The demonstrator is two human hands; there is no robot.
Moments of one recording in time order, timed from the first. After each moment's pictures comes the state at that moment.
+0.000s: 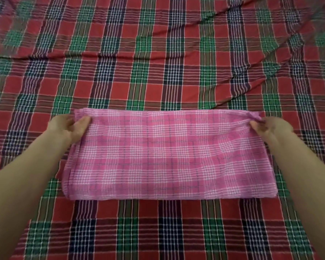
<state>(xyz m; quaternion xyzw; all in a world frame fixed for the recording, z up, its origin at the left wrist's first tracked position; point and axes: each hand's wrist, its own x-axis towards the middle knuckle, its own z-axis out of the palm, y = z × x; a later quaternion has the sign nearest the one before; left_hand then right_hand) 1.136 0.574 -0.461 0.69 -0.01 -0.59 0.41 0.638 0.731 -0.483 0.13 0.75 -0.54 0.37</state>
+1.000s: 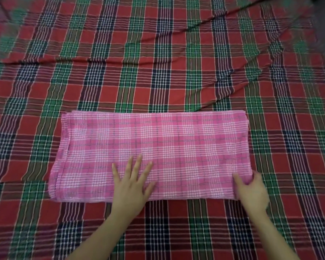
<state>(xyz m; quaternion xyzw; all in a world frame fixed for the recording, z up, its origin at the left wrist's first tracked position) 1.038 0.798 -0.518 0.49 -0.86 -0.12 -0.12 0.732 0.897 -0.482 -0.18 0.93 -0.17 0.27</state>
